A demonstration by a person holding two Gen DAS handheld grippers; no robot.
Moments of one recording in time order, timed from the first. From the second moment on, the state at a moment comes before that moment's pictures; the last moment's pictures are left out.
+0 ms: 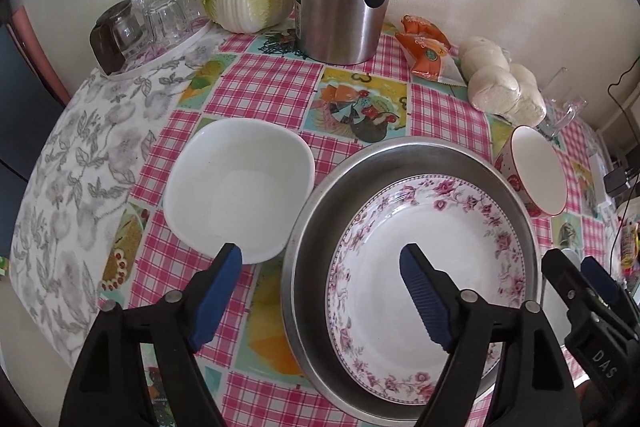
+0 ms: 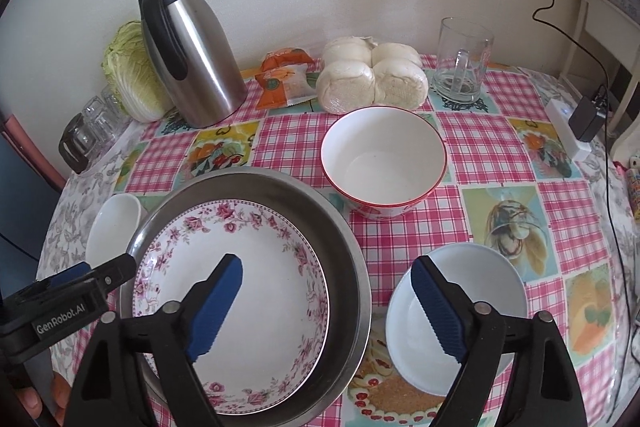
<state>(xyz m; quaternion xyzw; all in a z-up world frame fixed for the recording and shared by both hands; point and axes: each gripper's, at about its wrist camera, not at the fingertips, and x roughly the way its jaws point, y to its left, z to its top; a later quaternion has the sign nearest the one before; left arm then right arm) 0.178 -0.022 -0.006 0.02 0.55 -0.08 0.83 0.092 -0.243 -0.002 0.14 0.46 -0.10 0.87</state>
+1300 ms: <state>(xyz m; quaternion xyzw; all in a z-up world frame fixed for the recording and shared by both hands) 0.184 -0.078 0.007 0.05 0.47 -0.09 0.88 0.085 -0.281 0.005 0.16 0.39 -0.09 0.90</state>
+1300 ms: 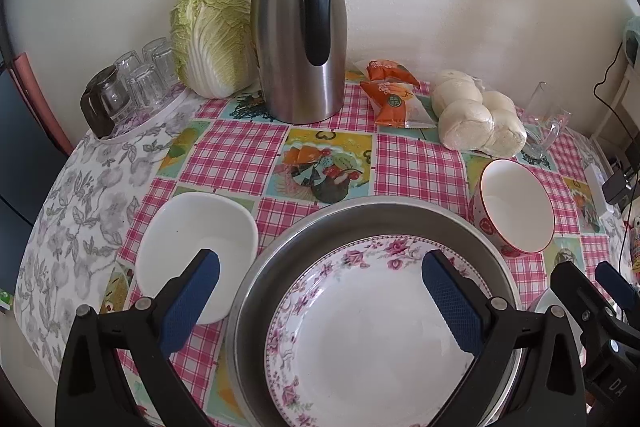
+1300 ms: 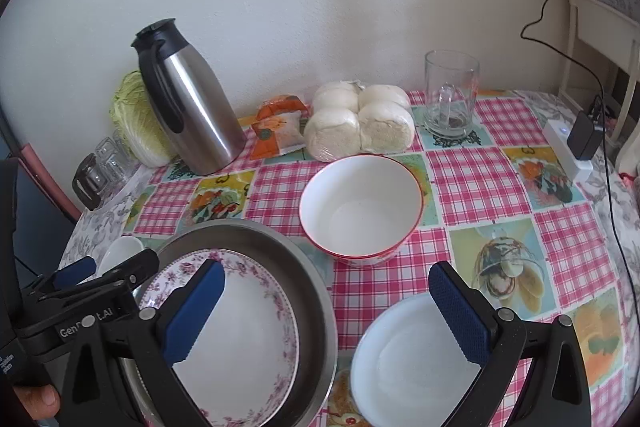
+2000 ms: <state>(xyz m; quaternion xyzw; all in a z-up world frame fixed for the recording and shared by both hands) 0.206 -0.102 -0.006 0.03 0.46 -0.12 0.88 0.112 -0.347 -0.019 0.20 0.40 -0.13 0.88</state>
